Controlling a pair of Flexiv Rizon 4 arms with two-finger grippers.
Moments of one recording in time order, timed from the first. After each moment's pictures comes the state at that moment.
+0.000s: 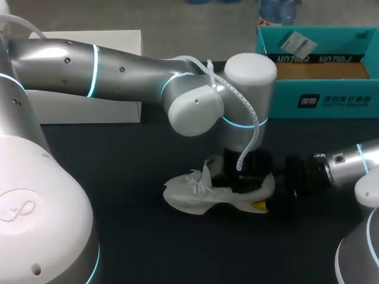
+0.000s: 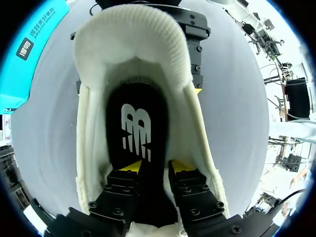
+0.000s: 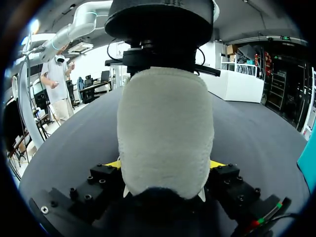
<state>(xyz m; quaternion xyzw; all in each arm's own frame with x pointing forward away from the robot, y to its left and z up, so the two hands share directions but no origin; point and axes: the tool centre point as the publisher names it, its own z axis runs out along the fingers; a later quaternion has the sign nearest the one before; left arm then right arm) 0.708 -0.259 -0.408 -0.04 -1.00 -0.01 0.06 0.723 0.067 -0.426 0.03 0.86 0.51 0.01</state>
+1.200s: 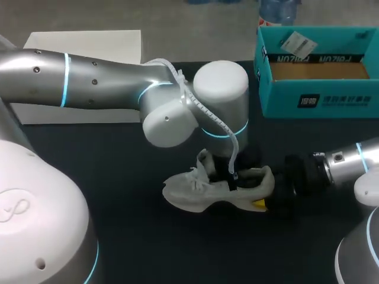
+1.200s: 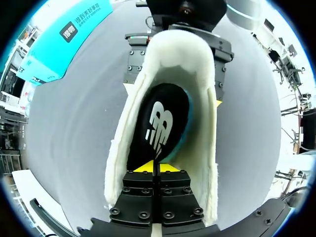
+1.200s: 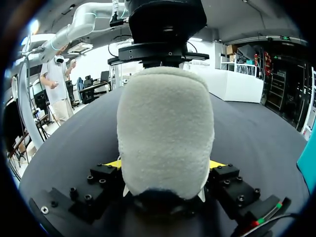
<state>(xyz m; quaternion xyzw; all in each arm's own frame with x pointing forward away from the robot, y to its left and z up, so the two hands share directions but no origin) 0.724 -0.250 -0.391 0.08 -0.99 0.07 -0.01 0.726 0.069 -0.425 0.03 0.86 0.51 0.01</state>
